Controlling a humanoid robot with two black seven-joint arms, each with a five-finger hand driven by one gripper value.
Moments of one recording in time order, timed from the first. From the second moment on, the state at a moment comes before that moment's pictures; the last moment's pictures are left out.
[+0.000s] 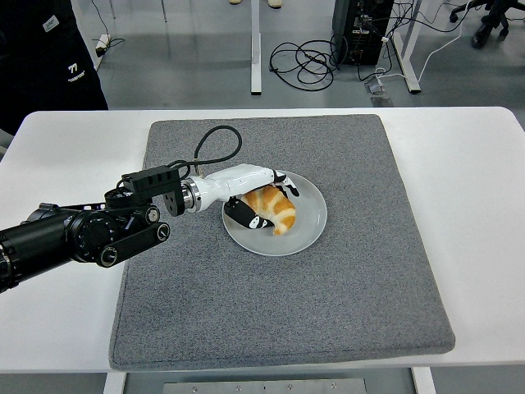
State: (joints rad) left arm -1.11 0.15 0.03 -0.79 1.18 0.11 -0.39; right arm -0.04 0.00 -0.01 0.18 -0.10 -0.05 0.23
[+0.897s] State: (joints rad) left arm -1.11 0.17 0.02 -0.79 1.06 0.11 -0.39; right arm -0.04 0.00 -0.01 0.18 -0.10 -0.05 0.23
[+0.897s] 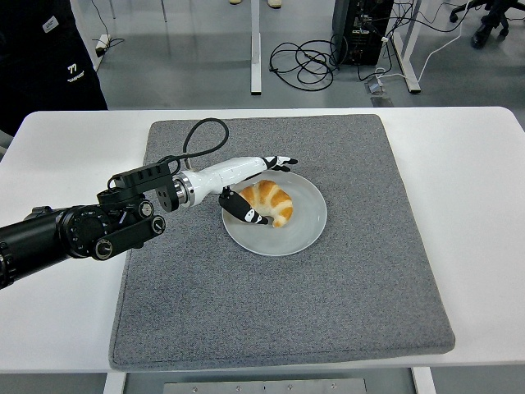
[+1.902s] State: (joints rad) left arm -1.12 0.29 -0.17 -0.76 0.31 -0.07 -0.39; right arm -0.04 0.00 -0.01 0.18 -0.10 -0.05 0.23
